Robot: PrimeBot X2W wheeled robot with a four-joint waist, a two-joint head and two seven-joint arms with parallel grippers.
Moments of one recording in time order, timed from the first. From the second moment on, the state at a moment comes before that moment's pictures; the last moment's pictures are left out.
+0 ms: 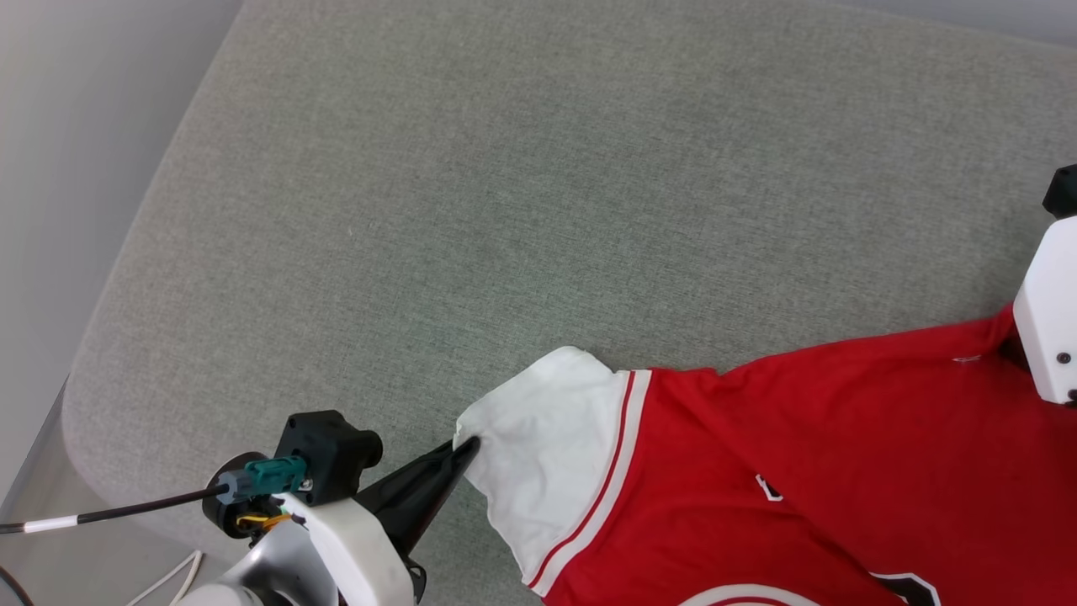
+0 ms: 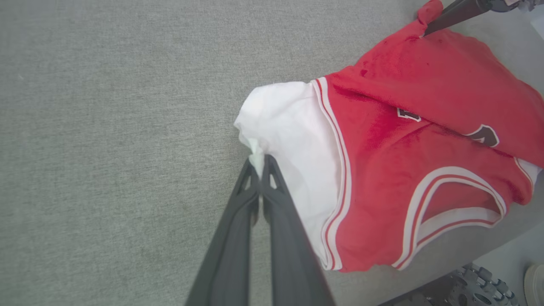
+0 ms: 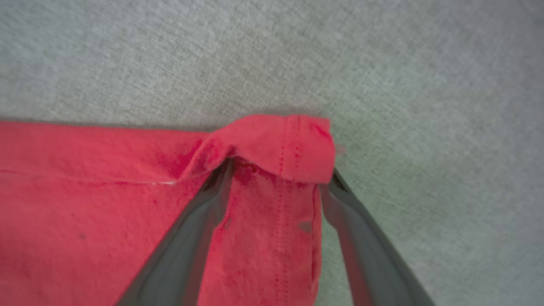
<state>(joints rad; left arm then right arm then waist) -0.19 0.68 -0.64 -0.36 -0.78 0.07 0.26 -0.54 -0.50 0.09 0.10 0.32 0.13 1.34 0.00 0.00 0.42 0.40</state>
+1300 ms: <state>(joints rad) -0.37 0.82 -0.40 -0.50 -0.76 0.14 0.23 -0.66 -0.53 0.08 0.02 0.58 0.13 1.00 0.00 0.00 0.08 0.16</state>
